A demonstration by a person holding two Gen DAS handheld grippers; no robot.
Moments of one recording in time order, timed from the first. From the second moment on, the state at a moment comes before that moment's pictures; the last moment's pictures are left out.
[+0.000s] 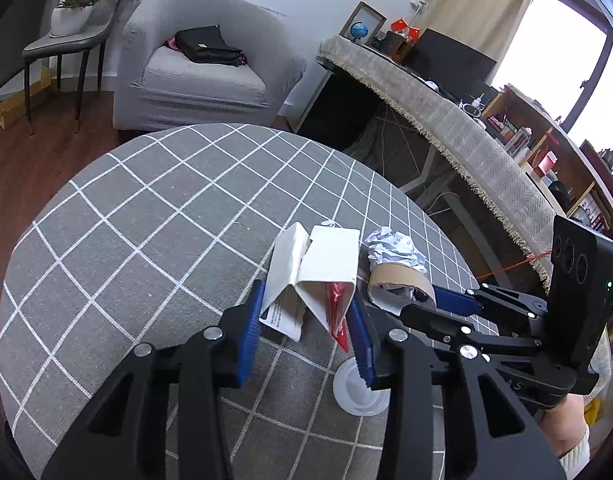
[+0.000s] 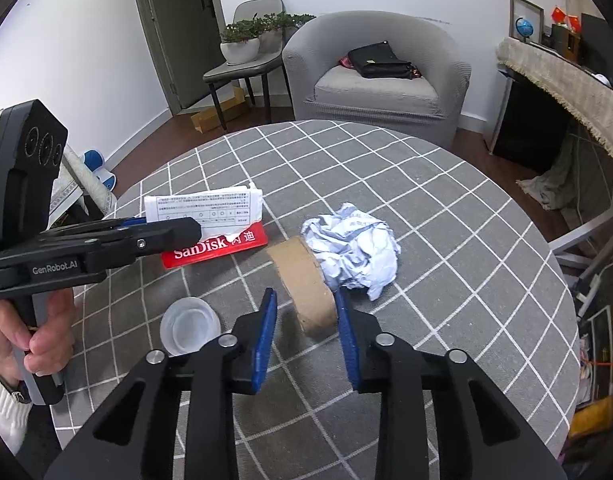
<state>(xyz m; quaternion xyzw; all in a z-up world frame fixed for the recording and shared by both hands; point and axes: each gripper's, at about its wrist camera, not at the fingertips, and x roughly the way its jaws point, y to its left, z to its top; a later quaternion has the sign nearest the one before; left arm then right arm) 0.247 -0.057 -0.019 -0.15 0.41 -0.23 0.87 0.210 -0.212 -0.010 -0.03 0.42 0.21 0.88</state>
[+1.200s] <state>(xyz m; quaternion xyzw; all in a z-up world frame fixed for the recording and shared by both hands) 0.180 -0.010 0.009 -0.15 0.38 -0.20 0.89 0.167 -0.178 0.016 0.05 0.39 0.25 0.88</state>
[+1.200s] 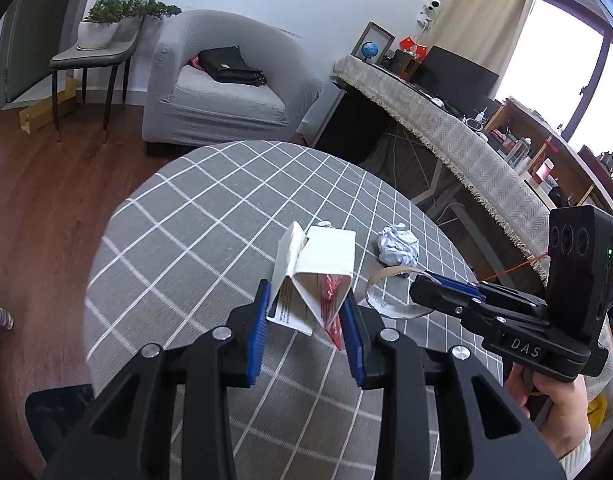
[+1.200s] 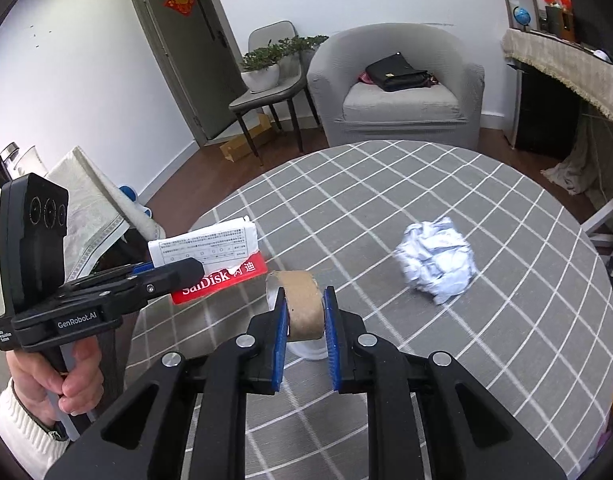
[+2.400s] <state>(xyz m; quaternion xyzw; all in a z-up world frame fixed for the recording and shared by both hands) 0.058 0.153 -0.001 -0.14 0.41 -0.05 0.90 0.096 0.005 0.010 0.02 0.39 0.37 0.84</state>
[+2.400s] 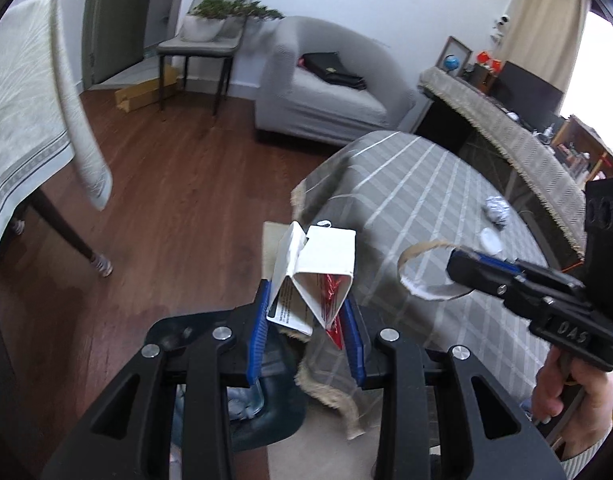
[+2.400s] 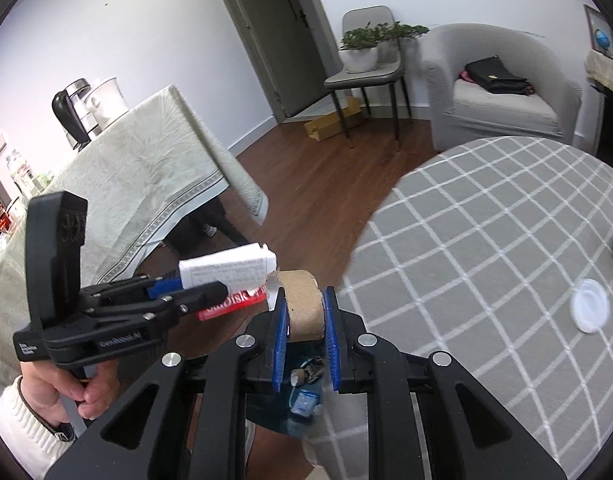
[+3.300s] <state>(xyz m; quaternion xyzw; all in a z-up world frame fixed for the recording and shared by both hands) 0.038 0.246 -0.151 -0.14 0.59 0.02 0.79 0.097 0.142 -0.072 -0.11 0.49 0.36 0.78</state>
